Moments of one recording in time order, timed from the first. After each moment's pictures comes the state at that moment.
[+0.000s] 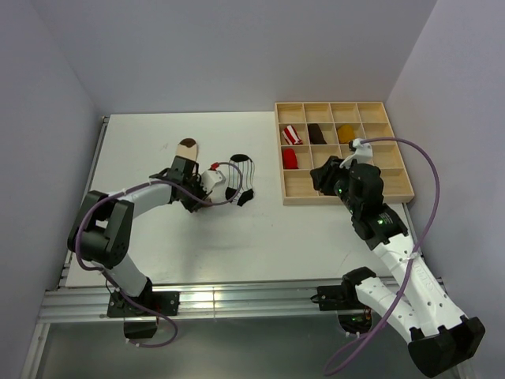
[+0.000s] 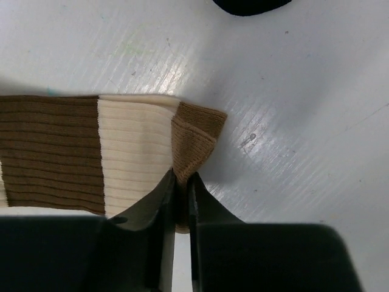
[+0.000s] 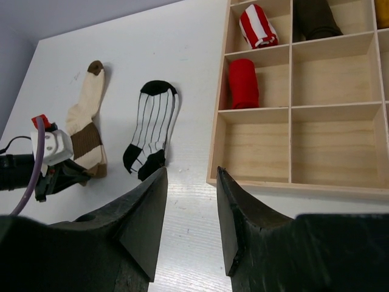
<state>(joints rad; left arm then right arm) -0.37 1.66 0.91 -0.30 0.24 0.57 0.33 0.78 0.78 -0.30 0.06 0.43</state>
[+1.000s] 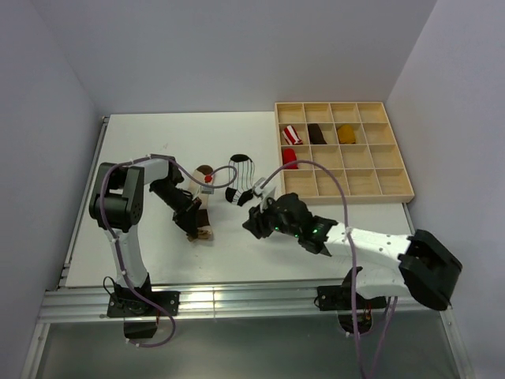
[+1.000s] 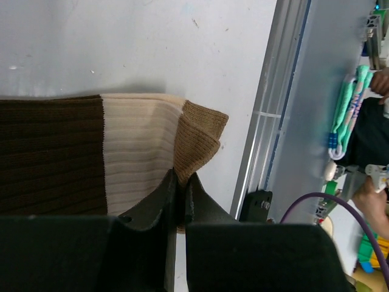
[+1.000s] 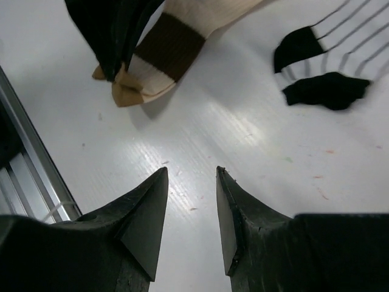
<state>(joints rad) -0.18 2.01 1.23 -1.30 0.83 1.09 0.88 1.19 0.54 0.24 -0.11 0.22</state>
